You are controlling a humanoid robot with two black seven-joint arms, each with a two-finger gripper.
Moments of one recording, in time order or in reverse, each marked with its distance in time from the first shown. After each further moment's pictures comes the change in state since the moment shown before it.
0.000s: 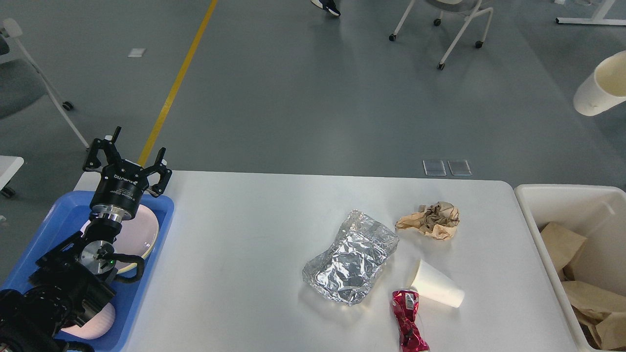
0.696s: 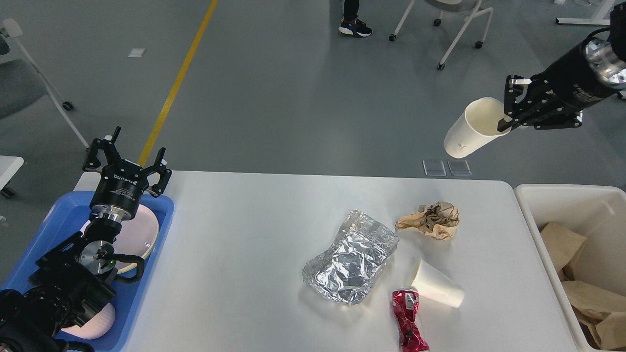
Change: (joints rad) left arm 0.000 0.000 0.000 0.000 0.000 0.000 -0.001; right arm 0.031 0.224 0.033 0.289 0.338 0.000 0.005
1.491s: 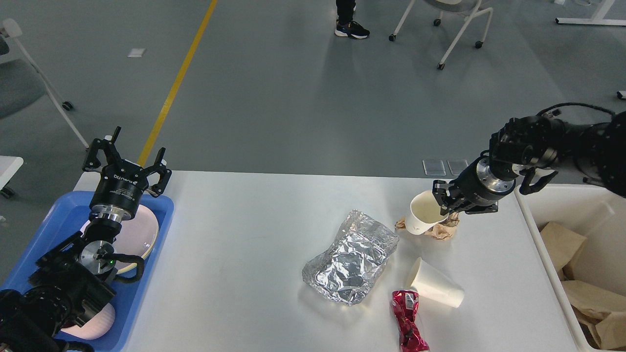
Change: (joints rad) left arm 0.000 0.000 0.000 0.000 0.000 0.000 0.000; right arm -0.413 0.268 0.017 0.003 0.068 -0.355 0.001
